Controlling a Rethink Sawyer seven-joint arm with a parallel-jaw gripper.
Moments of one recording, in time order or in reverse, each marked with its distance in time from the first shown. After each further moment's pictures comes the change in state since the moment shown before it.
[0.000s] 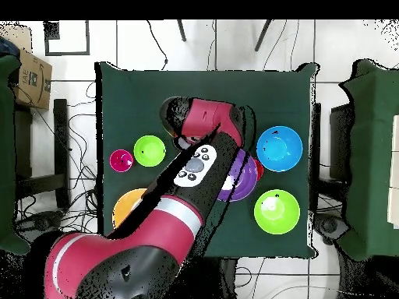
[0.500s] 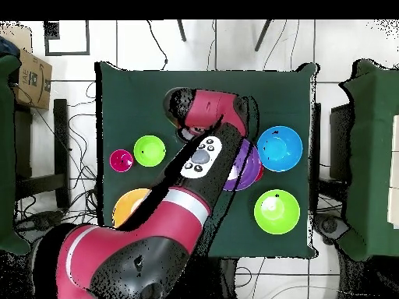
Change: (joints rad) arm -0.030 0.037 -0.001 -0.095 0.000 0.008 0.000
